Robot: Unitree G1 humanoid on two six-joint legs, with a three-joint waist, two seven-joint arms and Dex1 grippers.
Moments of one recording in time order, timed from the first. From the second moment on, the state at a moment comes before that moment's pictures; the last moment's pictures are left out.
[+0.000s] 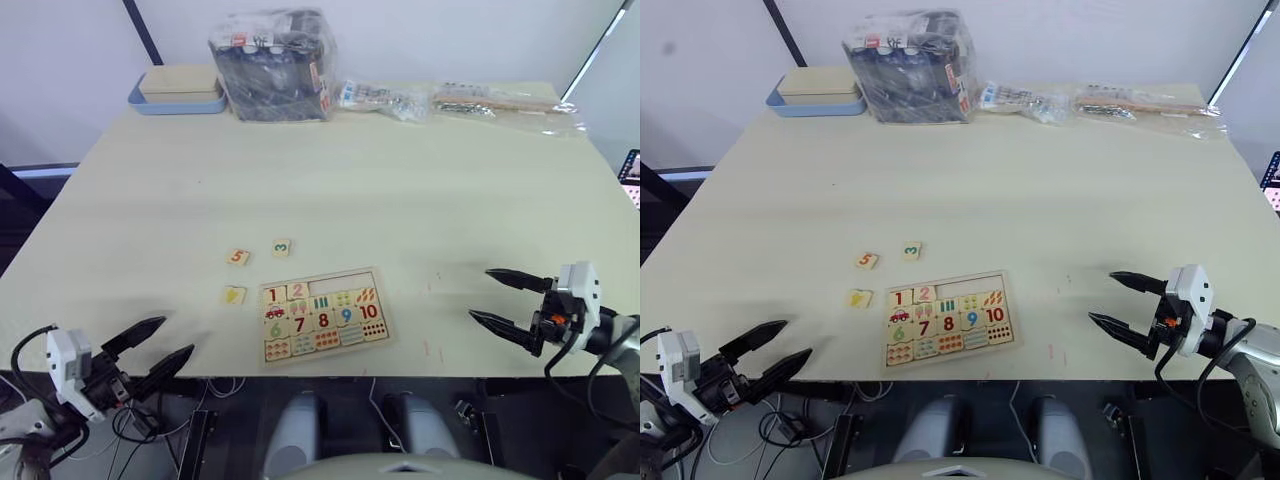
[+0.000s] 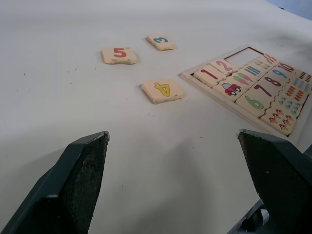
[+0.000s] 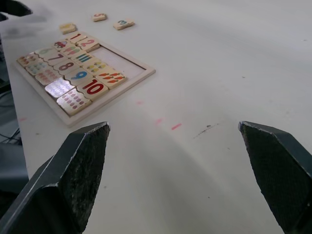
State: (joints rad) left arm 0.41 0.64 0.58 0.07 -0.63 0.05 -1.28; right arm 0.14 -0.68 -0.27 -0.22 0.53 0.22 1.14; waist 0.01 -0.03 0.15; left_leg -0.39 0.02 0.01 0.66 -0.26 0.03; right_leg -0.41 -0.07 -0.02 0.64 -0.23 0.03
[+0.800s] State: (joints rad) left arm 0.02 0.83 0.42 -0.42 -0.71 0.77 -0.69; right arm 0.02 -0.73 -0.23 -0.42 0.64 0.30 1.11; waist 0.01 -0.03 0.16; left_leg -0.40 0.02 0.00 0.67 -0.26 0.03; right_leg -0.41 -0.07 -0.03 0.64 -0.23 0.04
